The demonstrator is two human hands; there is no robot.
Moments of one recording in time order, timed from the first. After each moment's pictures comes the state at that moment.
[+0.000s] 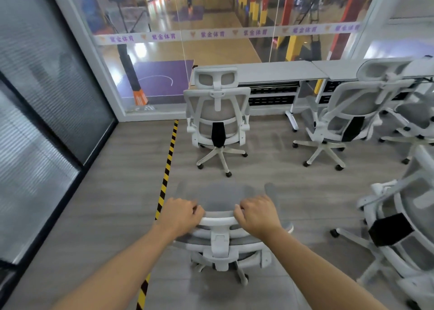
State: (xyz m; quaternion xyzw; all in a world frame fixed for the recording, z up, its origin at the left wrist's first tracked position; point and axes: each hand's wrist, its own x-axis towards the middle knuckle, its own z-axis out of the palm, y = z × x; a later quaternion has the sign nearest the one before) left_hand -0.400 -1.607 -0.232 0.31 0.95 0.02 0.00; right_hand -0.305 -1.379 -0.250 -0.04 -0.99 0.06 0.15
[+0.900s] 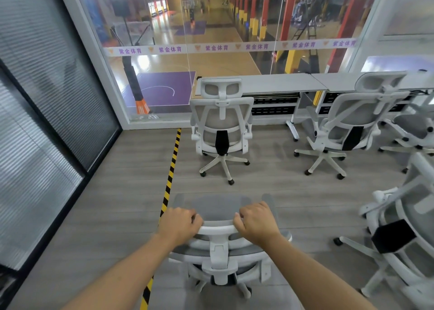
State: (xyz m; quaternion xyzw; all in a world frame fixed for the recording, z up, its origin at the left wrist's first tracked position) left_hand -0.390 -1.657 -0.245 0.29 0.96 0.06 0.00; right_hand -0.295 -1.419 -0.249 -0.02 -0.98 0.07 0.16
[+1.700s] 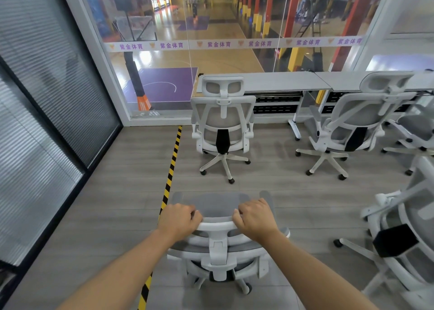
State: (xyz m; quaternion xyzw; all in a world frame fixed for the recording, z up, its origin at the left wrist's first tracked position) left_hand -0.414 -1.647 -0.248 0.29 0.96 0.07 -0.01; right_hand -0.321 -1.407 -0.251 -0.02 -0.98 0.06 0.16
